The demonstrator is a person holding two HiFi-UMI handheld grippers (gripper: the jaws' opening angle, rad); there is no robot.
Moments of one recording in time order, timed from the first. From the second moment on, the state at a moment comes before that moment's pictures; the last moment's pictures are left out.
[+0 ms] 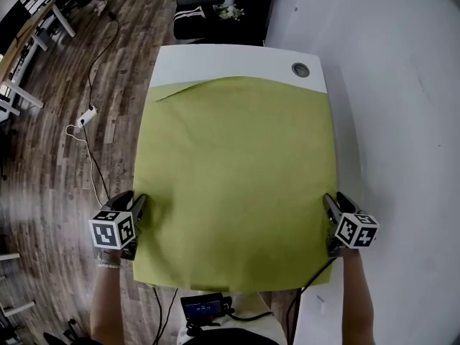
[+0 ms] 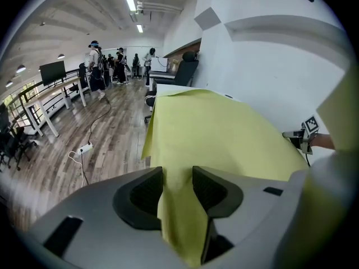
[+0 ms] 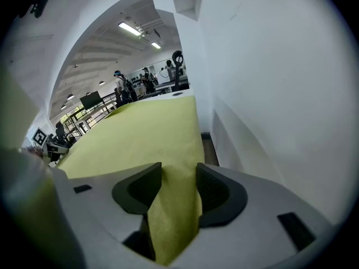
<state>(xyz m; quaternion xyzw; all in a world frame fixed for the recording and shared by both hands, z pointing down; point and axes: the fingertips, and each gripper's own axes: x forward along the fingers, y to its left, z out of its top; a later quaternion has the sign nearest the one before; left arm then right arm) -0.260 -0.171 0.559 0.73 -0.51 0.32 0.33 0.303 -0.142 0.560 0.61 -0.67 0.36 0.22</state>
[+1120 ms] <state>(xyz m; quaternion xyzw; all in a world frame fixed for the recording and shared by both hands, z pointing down) -0.250 -0.294 0.560 0.73 -0.53 0.32 0.30 0.316 -0.270 0.564 0.63 -0.67 0.34 0.21</state>
